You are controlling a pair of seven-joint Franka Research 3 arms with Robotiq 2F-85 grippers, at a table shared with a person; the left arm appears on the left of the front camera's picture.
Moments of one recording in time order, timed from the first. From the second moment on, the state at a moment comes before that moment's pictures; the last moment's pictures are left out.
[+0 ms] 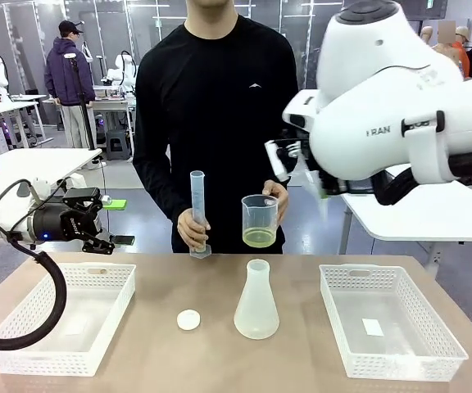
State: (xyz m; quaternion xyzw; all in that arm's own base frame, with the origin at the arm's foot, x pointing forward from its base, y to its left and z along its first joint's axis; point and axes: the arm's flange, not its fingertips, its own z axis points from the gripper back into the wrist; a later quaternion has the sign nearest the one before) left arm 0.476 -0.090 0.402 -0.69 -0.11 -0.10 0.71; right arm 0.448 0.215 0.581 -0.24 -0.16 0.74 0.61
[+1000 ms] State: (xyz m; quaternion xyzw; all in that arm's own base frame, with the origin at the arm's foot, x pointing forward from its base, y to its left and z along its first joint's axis) left arm 0.476 -0.090 0.402 -0.69 -0.11 -0.10 0.71; right arm 0.377 0.275 0.582 -0.18 -0.24 0.81 0.50
